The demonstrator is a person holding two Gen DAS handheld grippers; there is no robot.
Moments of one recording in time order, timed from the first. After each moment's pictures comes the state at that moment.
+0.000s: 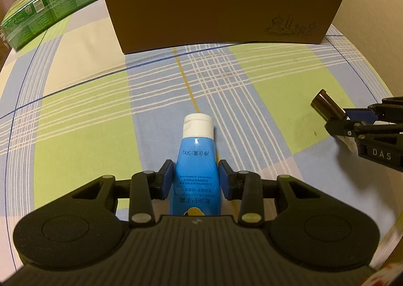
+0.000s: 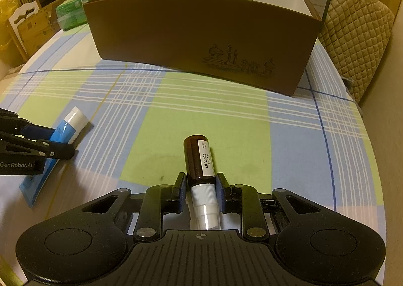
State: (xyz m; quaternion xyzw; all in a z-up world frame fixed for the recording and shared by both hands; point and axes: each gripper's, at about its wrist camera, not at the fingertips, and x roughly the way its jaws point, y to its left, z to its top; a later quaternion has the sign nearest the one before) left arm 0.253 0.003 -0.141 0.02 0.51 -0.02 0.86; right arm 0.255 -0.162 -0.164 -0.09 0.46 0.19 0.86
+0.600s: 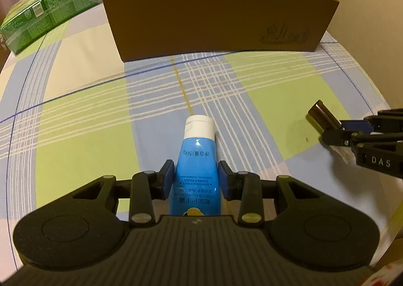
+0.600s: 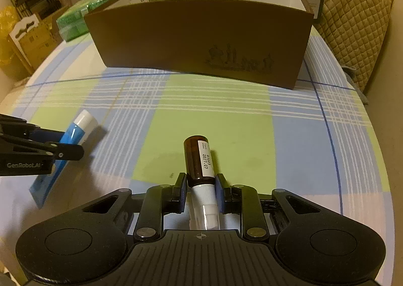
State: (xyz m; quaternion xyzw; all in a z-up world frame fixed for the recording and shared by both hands) left arm 0.252 0.003 -0.130 0.01 0.50 -0.03 0.86; right arm 0.249 -0.168 -0.155 -0.04 0.47 0.20 0.86
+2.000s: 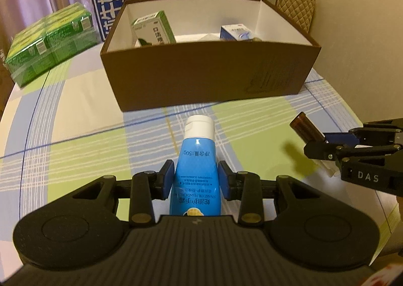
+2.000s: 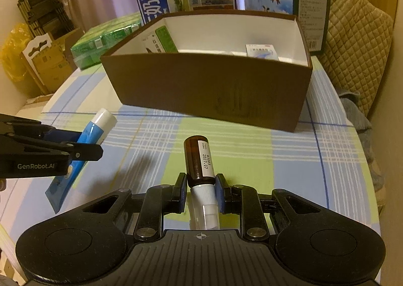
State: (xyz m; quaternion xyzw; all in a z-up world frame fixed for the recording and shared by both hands) left arm 0.261 -0.012 -0.078 0.01 0.45 -0.03 0.89; right arm 0.255 -0.167 -0.111 -0.03 0.42 0.23 0.88
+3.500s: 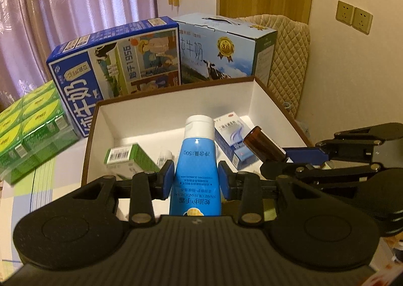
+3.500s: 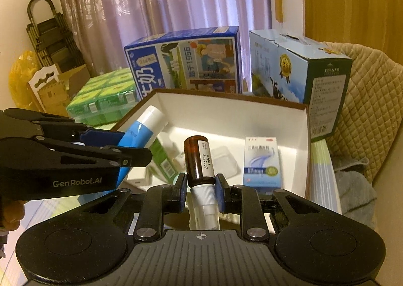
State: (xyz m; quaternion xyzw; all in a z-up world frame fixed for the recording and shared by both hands) left arm 0.405 -0.047 -0.001 0.04 0.37 -0.06 0.93; right arm 0.391 -0.158 -0.034 -0.02 0.35 0.26 0.90
